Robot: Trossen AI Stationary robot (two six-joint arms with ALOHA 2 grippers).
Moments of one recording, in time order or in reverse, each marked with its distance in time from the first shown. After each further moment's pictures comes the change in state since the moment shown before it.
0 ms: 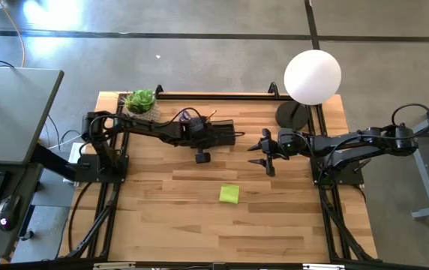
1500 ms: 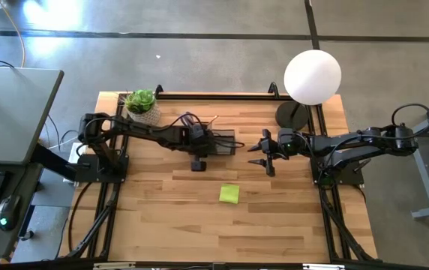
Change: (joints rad) left arm -0.063 -0.026 0.000 -0.089 0.086 0.024; right arm 0.000 0.000 0.000 -0.003 -0.011 0.027
